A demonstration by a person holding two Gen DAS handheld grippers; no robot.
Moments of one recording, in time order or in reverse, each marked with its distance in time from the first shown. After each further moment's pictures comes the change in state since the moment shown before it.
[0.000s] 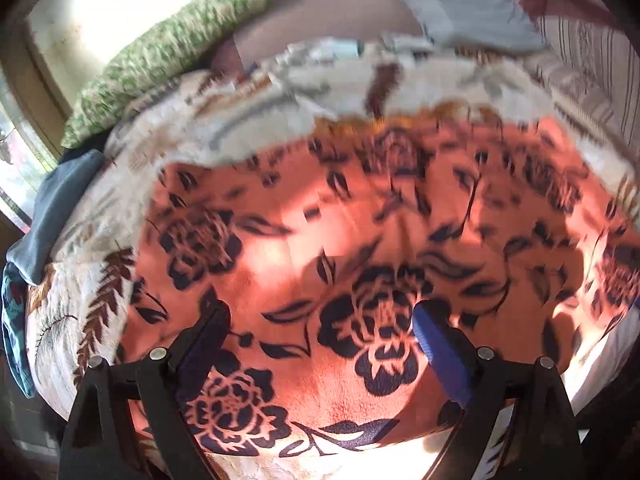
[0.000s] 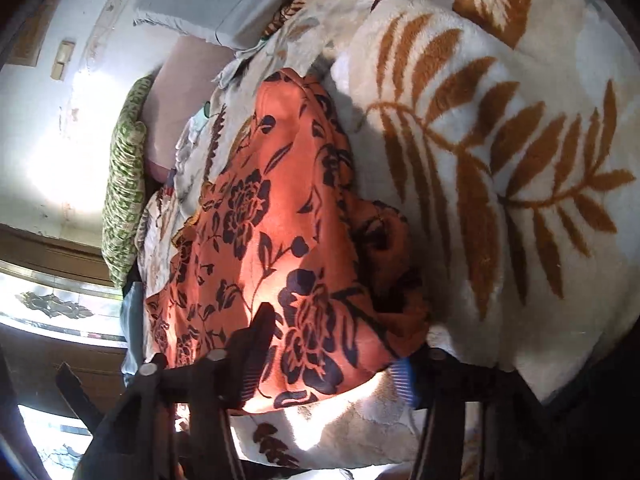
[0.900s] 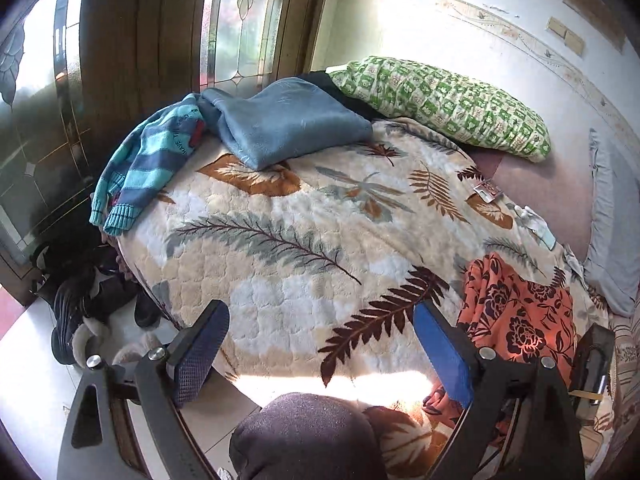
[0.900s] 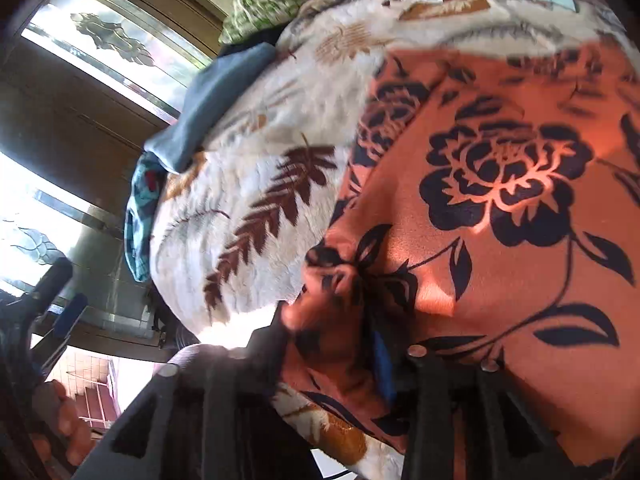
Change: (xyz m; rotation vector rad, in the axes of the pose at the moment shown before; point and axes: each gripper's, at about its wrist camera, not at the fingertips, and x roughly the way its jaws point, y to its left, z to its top) left arm -0.123 0.304 -0.142 -0.829 -0.265 0.133; right arm 0.208 0.302 -0.201 -0.740 0.398 0.122
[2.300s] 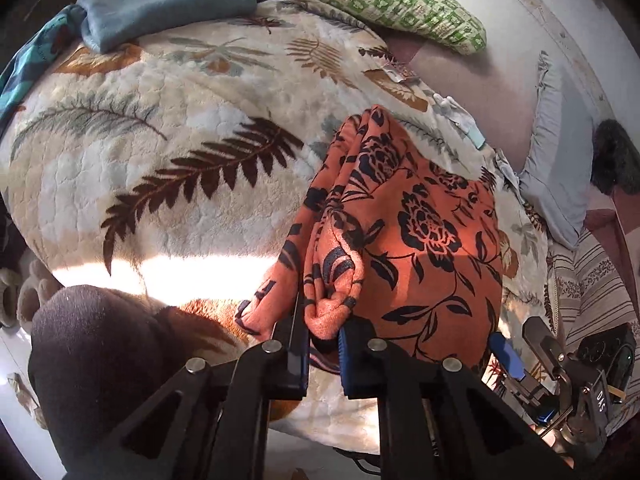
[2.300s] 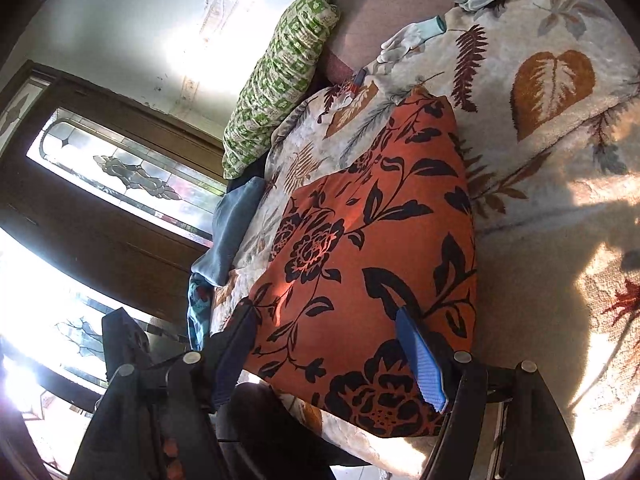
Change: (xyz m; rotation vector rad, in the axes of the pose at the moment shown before) left arm 0.058 -0.118 -0.075 0.009 0.395 -0.260; right arm -0.158 -0.114 -0.044 0.253 -0.309 0.166
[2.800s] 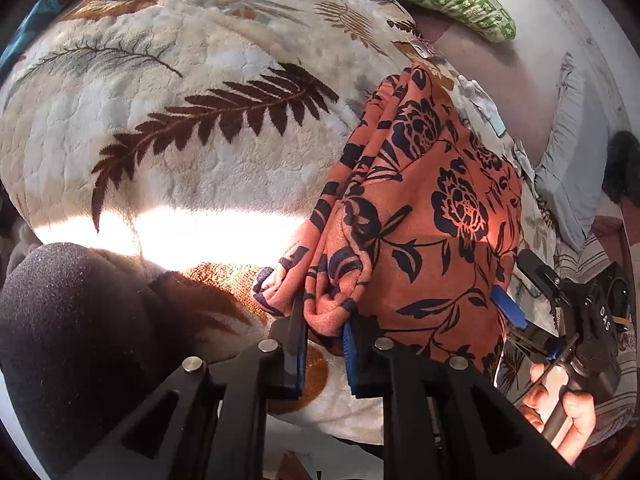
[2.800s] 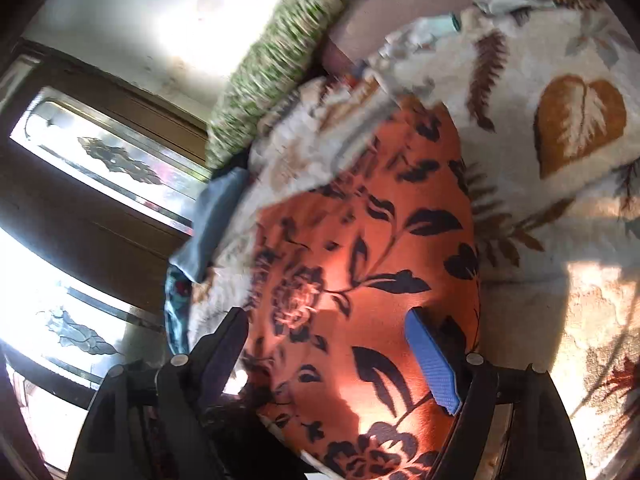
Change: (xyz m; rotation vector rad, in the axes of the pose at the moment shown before) left arm 0.013 0.019 -0.004 -0.041 0.066 -0.011; right arm 0.051 -0.014 0.039 -0.002 0.128 -0.103
